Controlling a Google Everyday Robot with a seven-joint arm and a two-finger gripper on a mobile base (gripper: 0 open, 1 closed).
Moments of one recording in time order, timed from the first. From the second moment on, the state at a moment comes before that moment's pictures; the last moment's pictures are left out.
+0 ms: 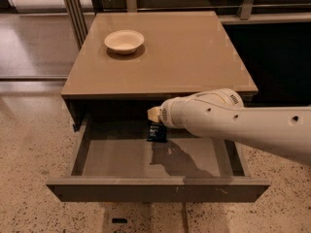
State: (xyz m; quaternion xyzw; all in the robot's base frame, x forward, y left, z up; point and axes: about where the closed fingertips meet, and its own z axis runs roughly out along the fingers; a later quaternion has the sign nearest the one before) arm 0.596 -0.022 0.731 -0.13 0.91 0.16 0.37
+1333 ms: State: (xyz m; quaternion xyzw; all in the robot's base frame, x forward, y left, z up) arm 0.552 0.007 0.852 -0.26 0.82 0.25 0.44
